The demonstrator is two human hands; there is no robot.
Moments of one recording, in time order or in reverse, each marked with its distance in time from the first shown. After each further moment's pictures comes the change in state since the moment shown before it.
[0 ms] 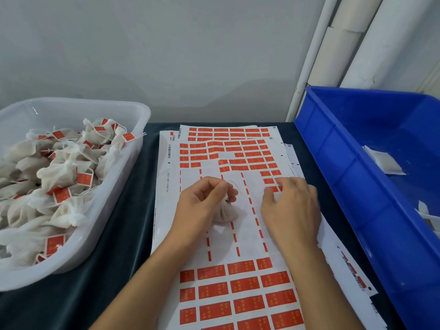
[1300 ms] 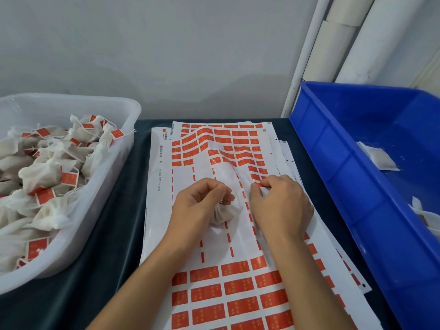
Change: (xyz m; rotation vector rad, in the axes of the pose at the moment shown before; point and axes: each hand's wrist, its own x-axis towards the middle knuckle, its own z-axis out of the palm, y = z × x) left_hand -0.003 -0.003 0.006 0.057 0.017 -0.023; right_hand 0.000 -0.014 0.004 0.002 0.042 0.012
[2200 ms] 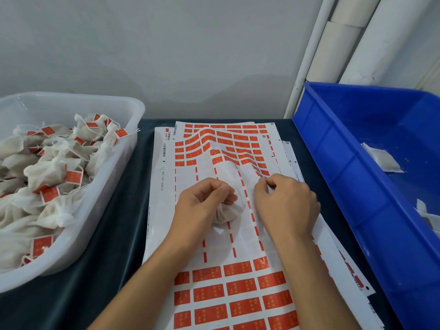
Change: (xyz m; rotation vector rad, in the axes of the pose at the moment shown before) left_hand 0.001 0.001 0.000 -0.023 0.006 -0.011; right_hand 0.007 0.004 -0.003 0.048 -0.040 -0.012
